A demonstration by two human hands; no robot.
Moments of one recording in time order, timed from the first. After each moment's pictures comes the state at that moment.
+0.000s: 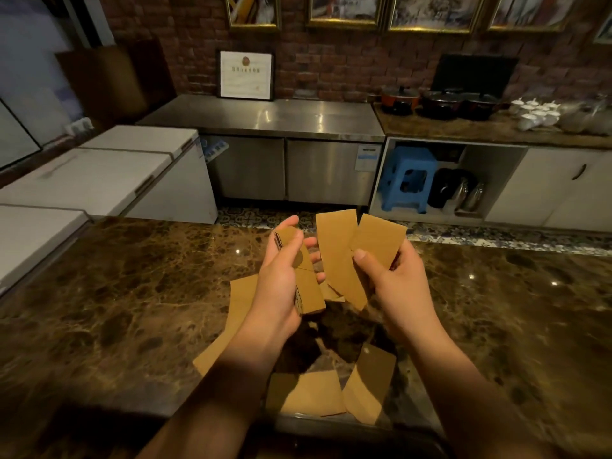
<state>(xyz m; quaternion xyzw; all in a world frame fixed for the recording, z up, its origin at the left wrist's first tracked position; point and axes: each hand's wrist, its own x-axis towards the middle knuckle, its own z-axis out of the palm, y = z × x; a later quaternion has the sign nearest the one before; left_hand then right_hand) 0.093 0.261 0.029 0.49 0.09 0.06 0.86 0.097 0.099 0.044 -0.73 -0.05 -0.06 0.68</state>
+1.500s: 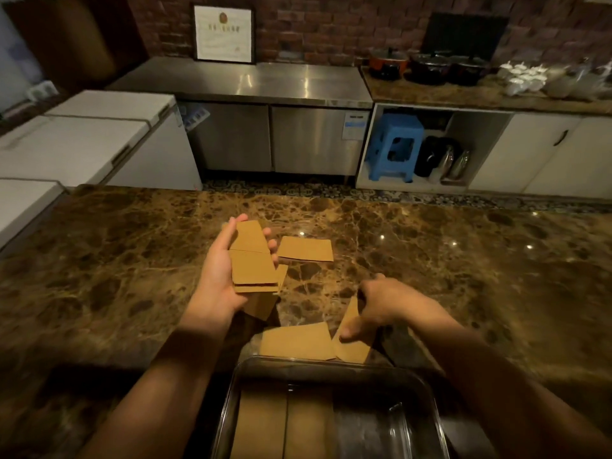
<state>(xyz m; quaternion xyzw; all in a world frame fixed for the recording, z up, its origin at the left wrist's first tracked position) 0.071 0.315 -0.018 0.33 0.16 -0.05 0.93 0.102 0.062 -0.040 -0.95 -0.07 0.30 0.05</state>
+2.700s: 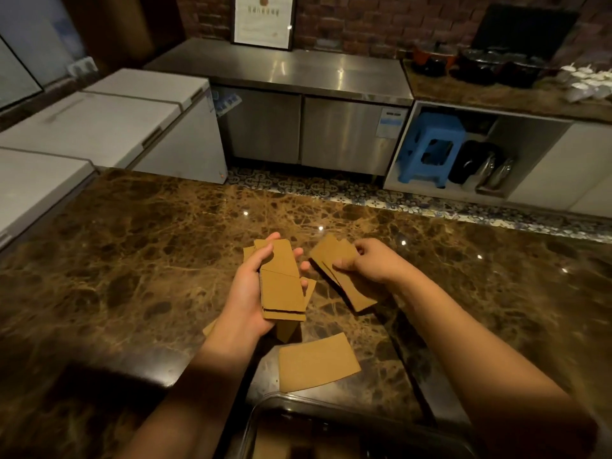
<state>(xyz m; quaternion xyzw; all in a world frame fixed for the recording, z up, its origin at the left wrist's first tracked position) 0.089 0.324 -0.054 0.28 0.19 -0.04 0.94 0.199 0.131 -0.039 -0.89 -0.03 0.26 0.37</state>
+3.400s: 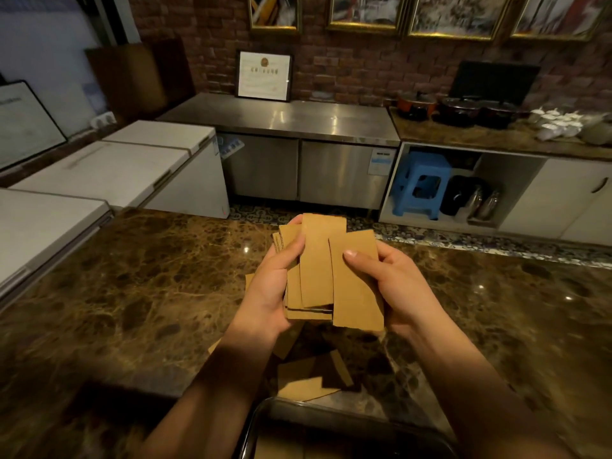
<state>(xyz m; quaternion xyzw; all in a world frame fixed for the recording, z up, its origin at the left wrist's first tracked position) 0.077 0.291 0.026 0.39 0.05 -0.03 0.92 0.090 0.117 0.064 -0.64 -0.07 0.17 0.75</state>
